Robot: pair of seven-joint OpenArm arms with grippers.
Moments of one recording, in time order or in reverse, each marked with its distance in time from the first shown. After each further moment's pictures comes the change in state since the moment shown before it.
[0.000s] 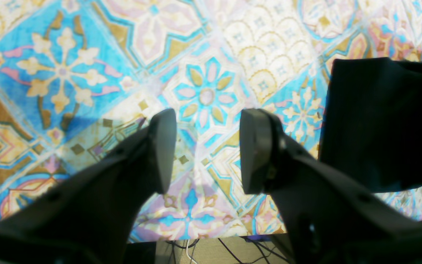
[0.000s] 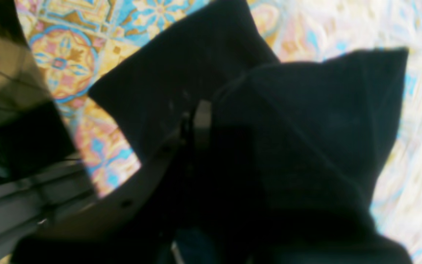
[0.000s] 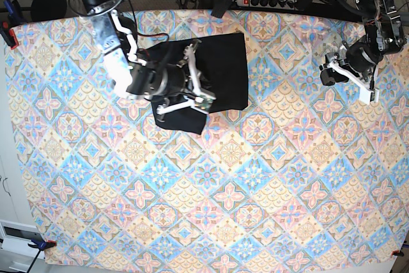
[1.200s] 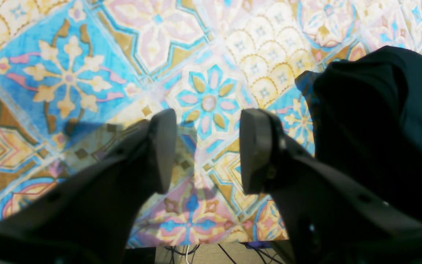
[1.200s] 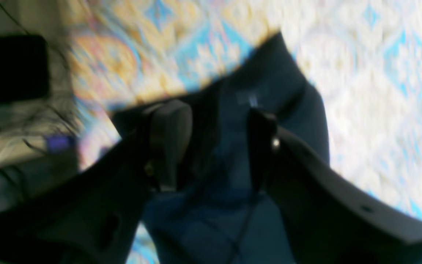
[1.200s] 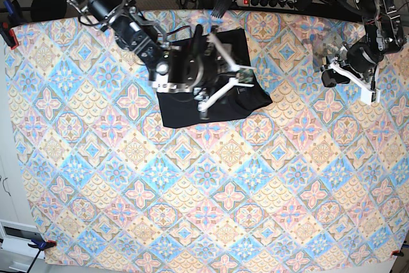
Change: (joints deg) left arm 0.2 0.0 0.2 -0.1 0.0 0.0 -1.7; right arm 6.1 1.9 -16.0 2.4 -6.5 0.2 2.4
